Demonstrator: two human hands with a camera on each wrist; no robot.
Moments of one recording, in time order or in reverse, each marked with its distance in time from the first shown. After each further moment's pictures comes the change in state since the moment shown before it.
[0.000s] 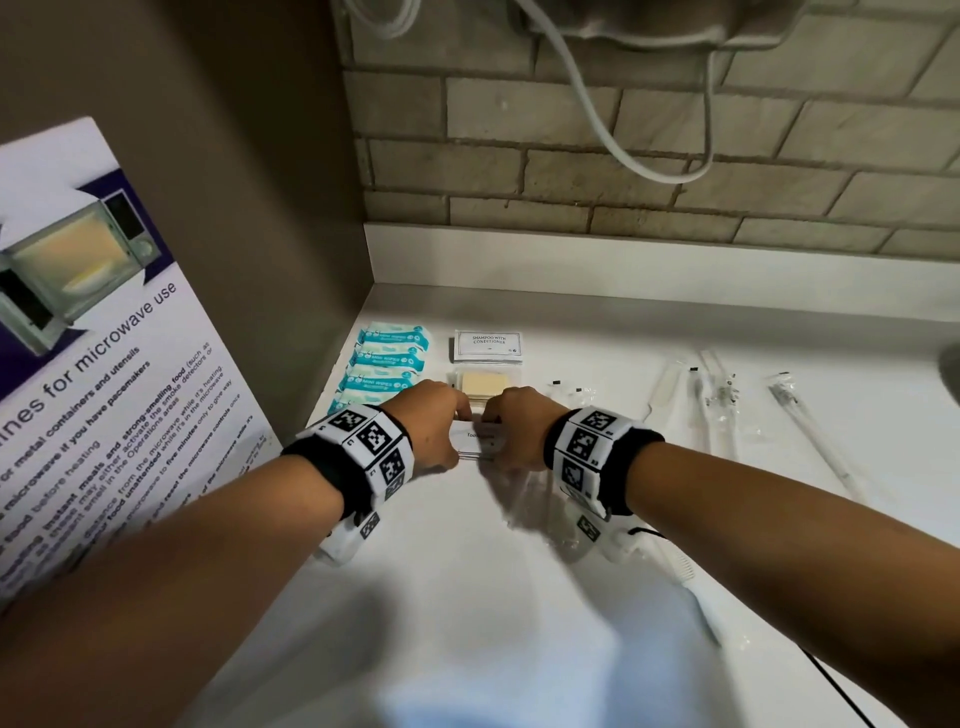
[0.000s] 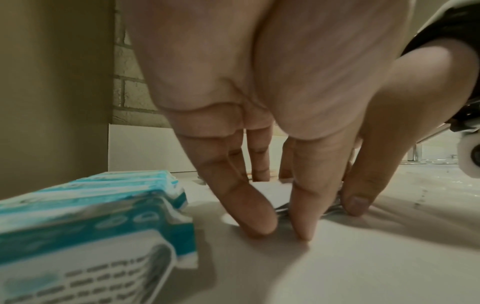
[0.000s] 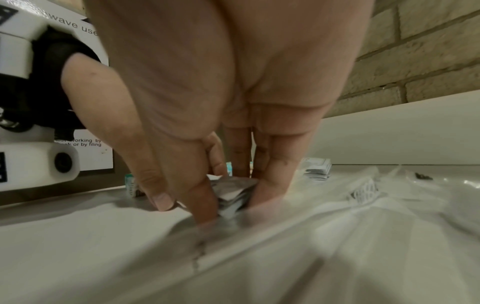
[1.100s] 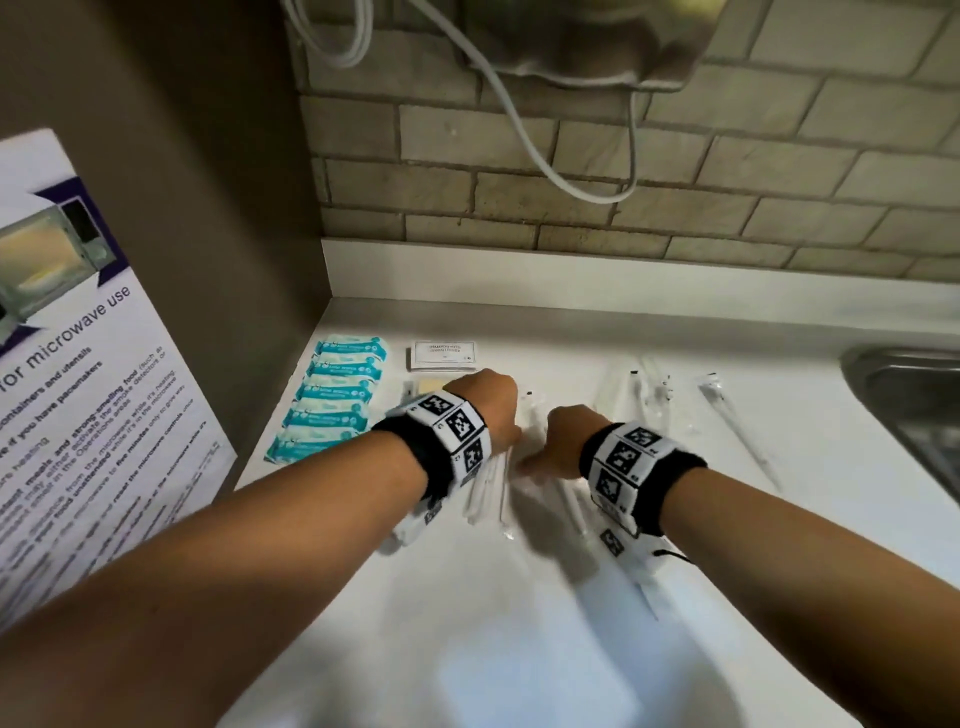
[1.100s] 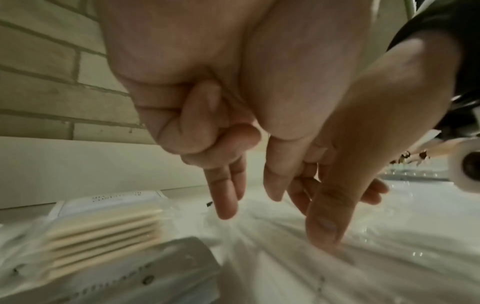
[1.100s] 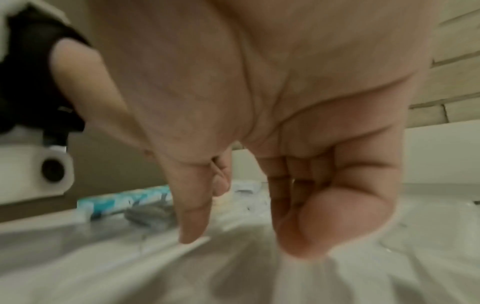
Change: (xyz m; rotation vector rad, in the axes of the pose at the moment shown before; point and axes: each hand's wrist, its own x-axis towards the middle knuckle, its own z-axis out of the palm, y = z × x) left_hand 0.009 0.105 -0.010 0.087 0.055 0.102; right_hand -0.063 0.055 -0.013 0.031 -0.057 0.398
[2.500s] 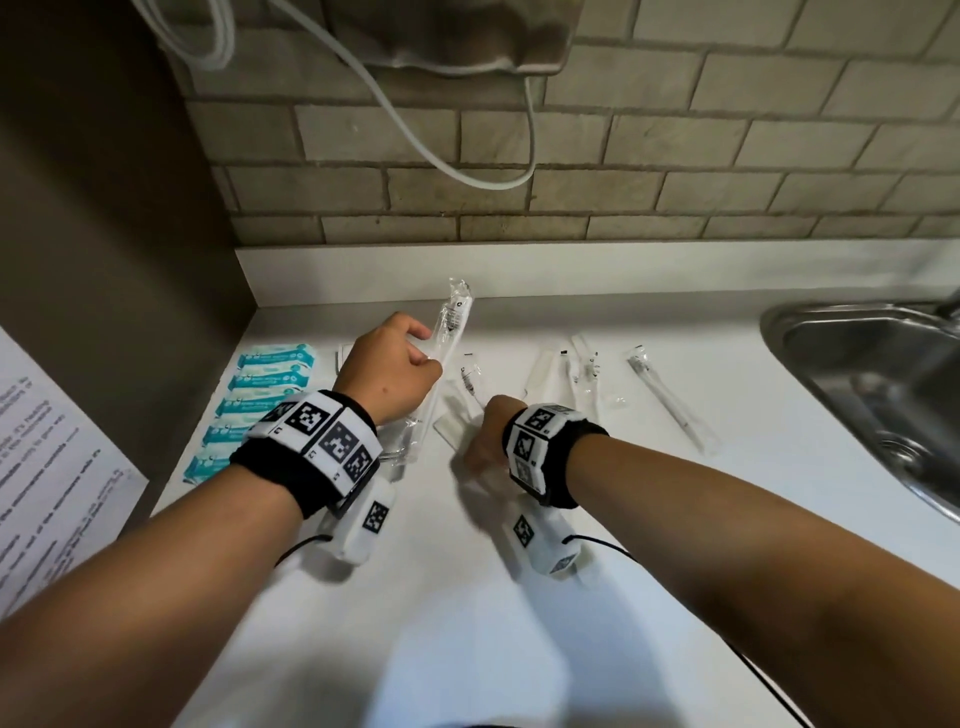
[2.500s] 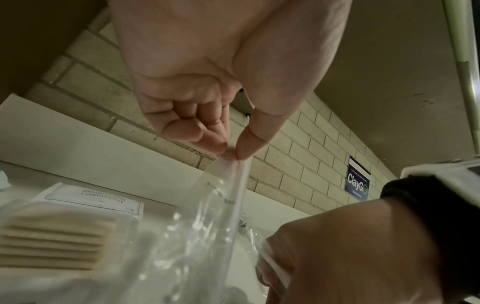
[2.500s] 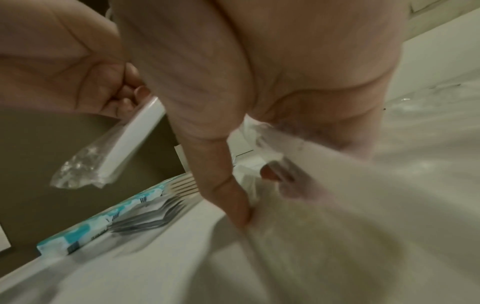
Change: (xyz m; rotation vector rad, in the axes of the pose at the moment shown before) left_hand -0.011 0.003 -0.021 -0.620 0.412 -0.065; right_hand 0.015 0.029 0.013 0.379 -0.006 0.021
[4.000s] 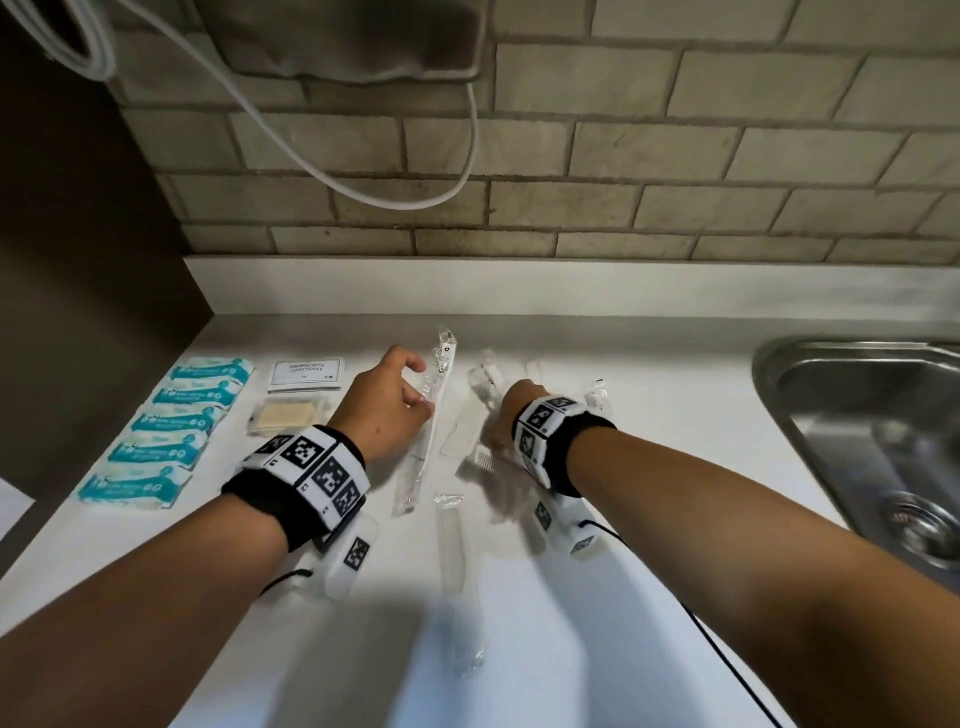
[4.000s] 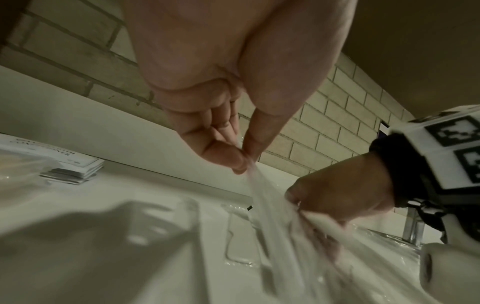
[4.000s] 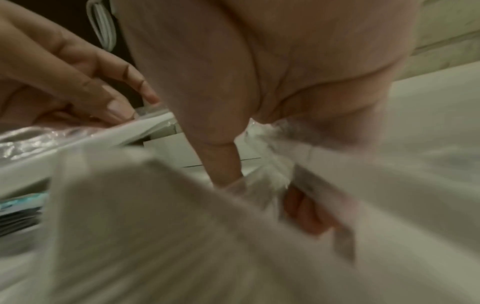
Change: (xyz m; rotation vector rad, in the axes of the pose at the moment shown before) left_hand 0.030 0.053 0.090 -0.022 -0.086 -0.120; right_hand 0.031 0.093 -0.097 -0.361 0.087 -0.151
